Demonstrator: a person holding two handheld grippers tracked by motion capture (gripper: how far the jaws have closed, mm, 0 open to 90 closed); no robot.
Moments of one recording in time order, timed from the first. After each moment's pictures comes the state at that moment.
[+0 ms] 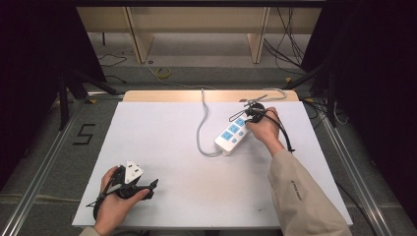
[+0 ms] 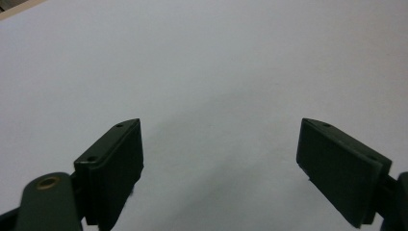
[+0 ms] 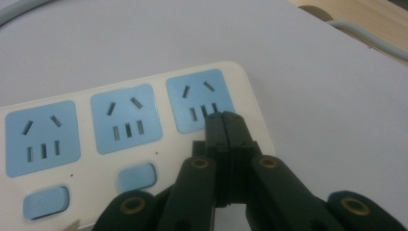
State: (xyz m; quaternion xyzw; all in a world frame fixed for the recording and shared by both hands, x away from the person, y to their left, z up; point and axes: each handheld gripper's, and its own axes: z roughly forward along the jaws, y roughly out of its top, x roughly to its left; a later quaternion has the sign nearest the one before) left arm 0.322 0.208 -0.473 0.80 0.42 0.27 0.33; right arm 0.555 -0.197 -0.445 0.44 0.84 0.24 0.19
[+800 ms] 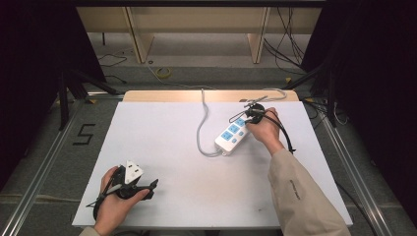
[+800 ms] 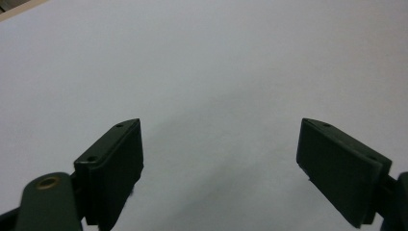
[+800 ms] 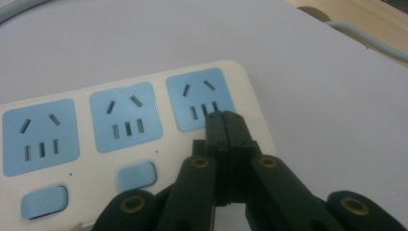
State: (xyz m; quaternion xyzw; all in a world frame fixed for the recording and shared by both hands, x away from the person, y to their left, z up) left arm 0.321 0.207 -0.472 0.80 0.42 0.27 0.33; right arm 0.552 -0.197 -0.447 0.44 0.84 0.24 0.19
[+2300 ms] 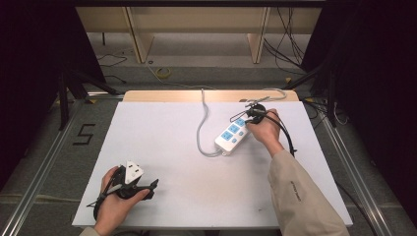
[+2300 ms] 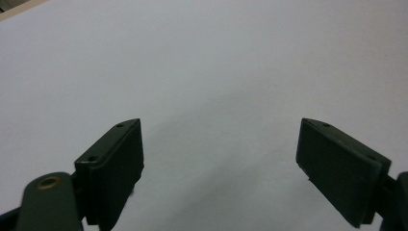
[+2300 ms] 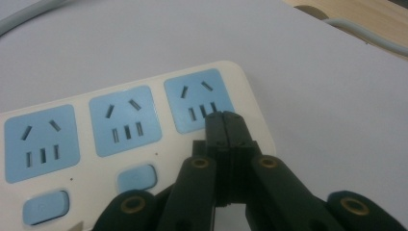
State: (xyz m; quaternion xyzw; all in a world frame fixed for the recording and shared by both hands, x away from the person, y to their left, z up) left arm 0.322 0.207 -0.473 0.80 0.42 0.27 0.33; right arm 0.552 -0.200 -0.449 0.46 0.83 0.26 0.19
